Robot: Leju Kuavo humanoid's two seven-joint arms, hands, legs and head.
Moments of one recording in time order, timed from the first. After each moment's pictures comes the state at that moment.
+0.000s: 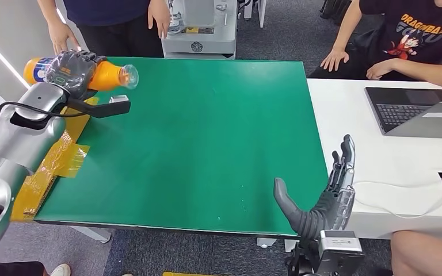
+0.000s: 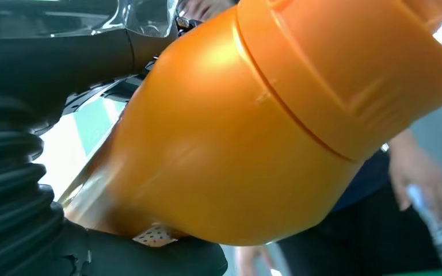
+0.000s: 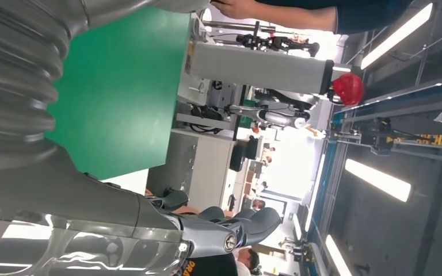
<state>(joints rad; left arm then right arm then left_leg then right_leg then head) -1.00 0.40 -0.73 -0.58 -1.21 0.28 -0.34 0.05 0.18 0.52 -1.69 0.41 -0.59 -0.55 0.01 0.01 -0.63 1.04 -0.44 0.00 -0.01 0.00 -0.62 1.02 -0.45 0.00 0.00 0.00</state>
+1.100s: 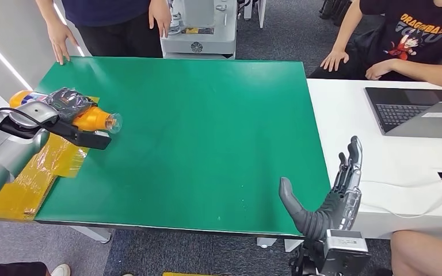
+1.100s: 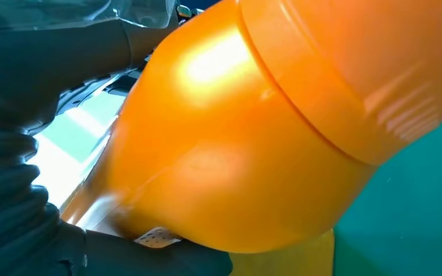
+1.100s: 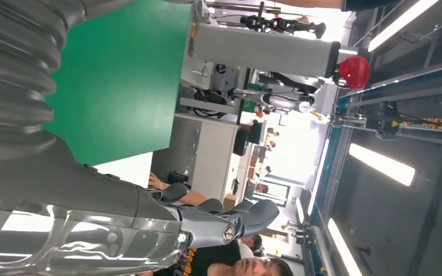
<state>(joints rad) -1.06 0.49 -0.98 -0.39 -1.19 0.03 -0.50 0.07 0.20 0.48 -1.71 0.44 -0.58 -0.53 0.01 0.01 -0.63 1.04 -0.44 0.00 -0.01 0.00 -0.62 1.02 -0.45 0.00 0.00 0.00</state>
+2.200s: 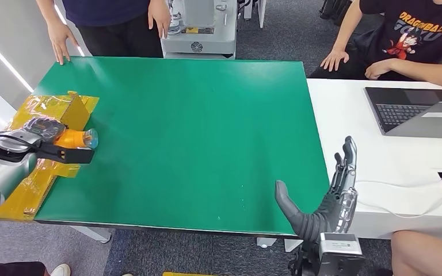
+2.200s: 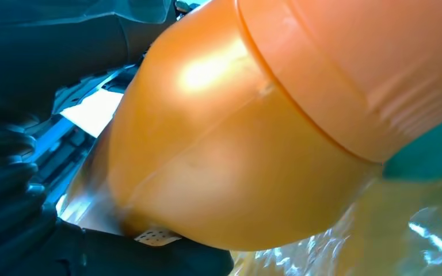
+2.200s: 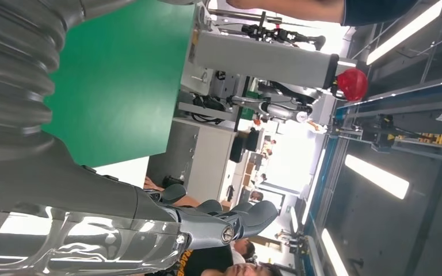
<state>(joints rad) -0.92 0.56 -0.94 -0.30 -1.08 0.00 -0.27 0.08 0.20 0.48 -1.72 0.47 -0.54 -0.53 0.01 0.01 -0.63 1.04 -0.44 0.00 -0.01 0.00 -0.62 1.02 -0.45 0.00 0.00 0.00</state>
